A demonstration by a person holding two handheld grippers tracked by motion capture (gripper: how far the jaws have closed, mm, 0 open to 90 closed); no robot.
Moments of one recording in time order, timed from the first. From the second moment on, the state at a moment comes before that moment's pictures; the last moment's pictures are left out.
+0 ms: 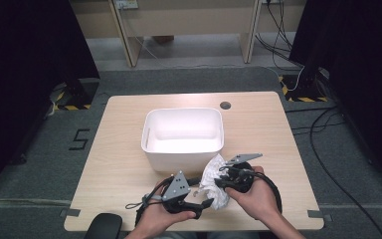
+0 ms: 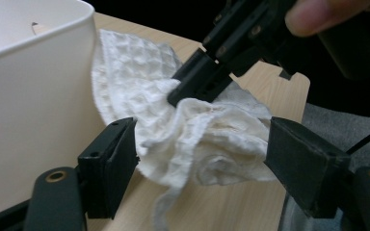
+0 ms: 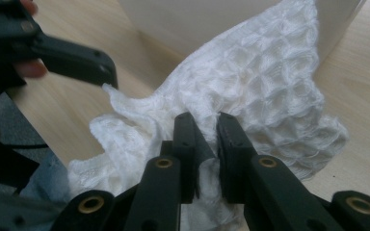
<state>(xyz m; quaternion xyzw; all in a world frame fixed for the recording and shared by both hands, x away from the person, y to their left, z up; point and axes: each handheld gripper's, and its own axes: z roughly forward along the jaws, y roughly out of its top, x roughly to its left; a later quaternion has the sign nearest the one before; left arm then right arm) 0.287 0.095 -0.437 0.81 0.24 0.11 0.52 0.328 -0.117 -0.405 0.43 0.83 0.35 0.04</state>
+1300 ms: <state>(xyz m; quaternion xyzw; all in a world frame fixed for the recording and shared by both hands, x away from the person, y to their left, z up) 0.296 0.082 -0.465 0.83 0.26 0.16 0.47 0.319 -0.090 -0.407 0.48 0.79 0.38 -0.01</state>
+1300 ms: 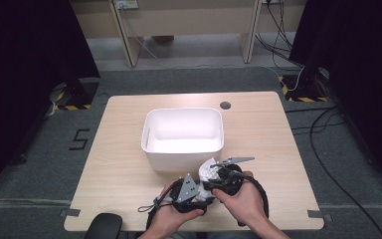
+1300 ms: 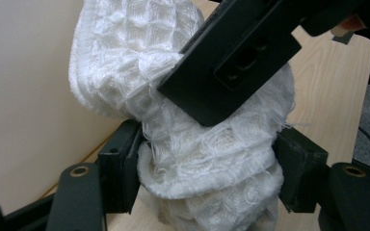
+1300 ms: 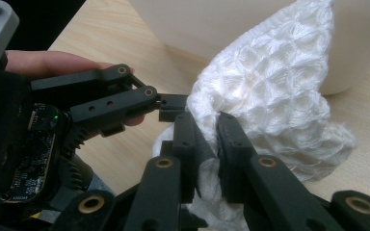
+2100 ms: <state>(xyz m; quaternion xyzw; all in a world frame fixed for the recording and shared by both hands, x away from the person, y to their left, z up) 0.298 0.110 -0.461 0.84 0.24 0.17 0.46 0.322 -0.098 -0.392 0.44 0.77 0.46 -0.01</state>
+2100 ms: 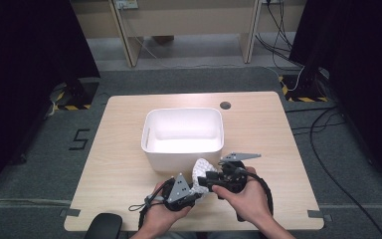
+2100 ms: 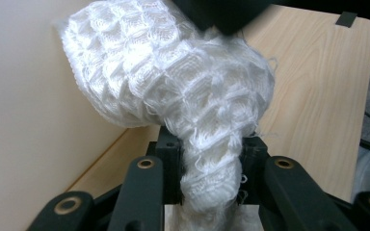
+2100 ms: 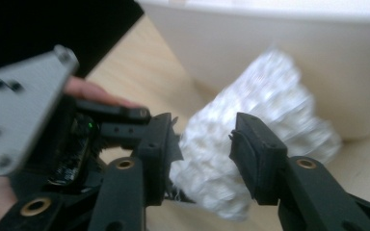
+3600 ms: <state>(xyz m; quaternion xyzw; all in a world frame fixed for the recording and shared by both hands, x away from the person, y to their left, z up) 0.307 0.256 -0.454 0.79 0.34 0.23 0.45 0.429 -0.129 -0.387 0.49 0.75 0.43 0.14</state>
